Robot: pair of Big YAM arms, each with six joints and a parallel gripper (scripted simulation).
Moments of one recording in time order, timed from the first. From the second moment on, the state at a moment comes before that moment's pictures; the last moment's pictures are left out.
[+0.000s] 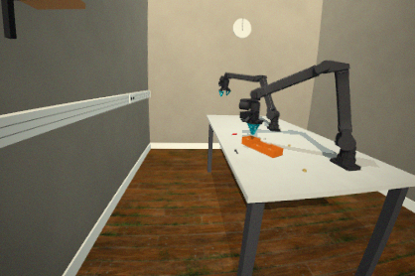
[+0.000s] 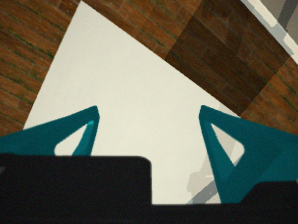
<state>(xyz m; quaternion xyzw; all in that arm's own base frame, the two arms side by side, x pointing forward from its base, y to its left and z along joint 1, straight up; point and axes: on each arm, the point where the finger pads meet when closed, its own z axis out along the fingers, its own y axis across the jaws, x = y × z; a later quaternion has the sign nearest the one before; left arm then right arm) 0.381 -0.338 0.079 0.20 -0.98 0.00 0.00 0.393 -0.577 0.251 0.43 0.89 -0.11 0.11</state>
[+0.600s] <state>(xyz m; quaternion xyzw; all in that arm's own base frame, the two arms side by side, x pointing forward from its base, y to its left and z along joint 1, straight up) 0.369 -0.309 0.088 0.20 -0.98 0.00 0.00 0.393 -0.577 0.251 0.43 0.89 -0.11 0.11</state>
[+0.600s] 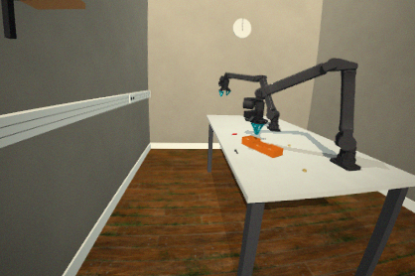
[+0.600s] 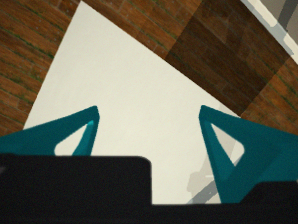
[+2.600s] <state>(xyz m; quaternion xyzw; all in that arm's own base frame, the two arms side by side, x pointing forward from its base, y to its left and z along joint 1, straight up) 0.358 -0.262 0.025 0.20 -0.98 0.00 0.00 0.393 -0.577 0.251 0.43 0.89 -0.11 0.11</state>
